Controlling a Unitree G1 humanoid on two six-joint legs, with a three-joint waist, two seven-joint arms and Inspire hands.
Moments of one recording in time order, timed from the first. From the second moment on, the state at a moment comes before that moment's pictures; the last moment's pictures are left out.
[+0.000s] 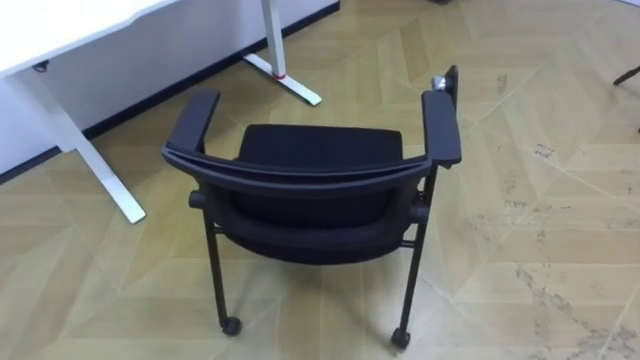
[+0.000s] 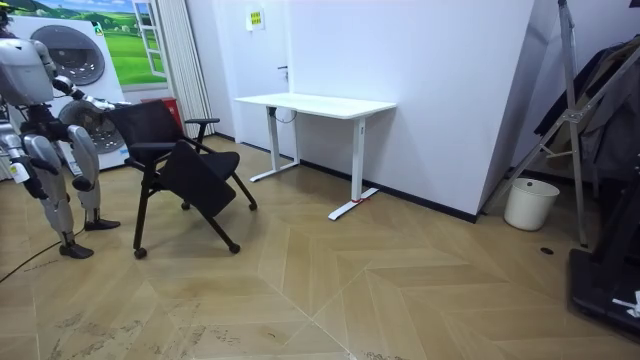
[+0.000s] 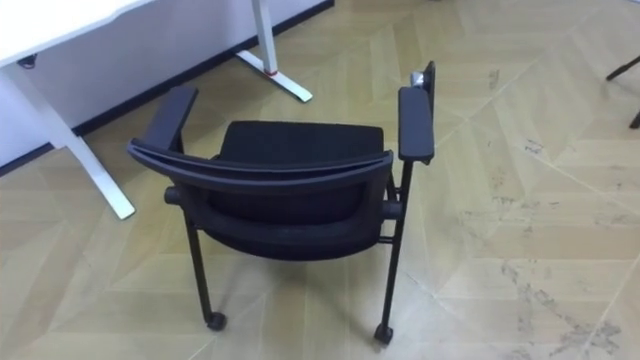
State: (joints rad) left arm 0.05 0.31 0.26 1.00 0.20 -0.14 0.75; right arm 0.02 -0.23 -0.04 1.31 0.27 -0.06 -0.08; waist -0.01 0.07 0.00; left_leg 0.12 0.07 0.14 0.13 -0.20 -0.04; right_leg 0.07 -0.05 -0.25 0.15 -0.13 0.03
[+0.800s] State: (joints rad) left arm 0.01 0.28 0.03 0.75 0.66 -0.13 0.86; right arm 0.02 -0.22 -0.01 1.31 0.30 -0.05 -0.05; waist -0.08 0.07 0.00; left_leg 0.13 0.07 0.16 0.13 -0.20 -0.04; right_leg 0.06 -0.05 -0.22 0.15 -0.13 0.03
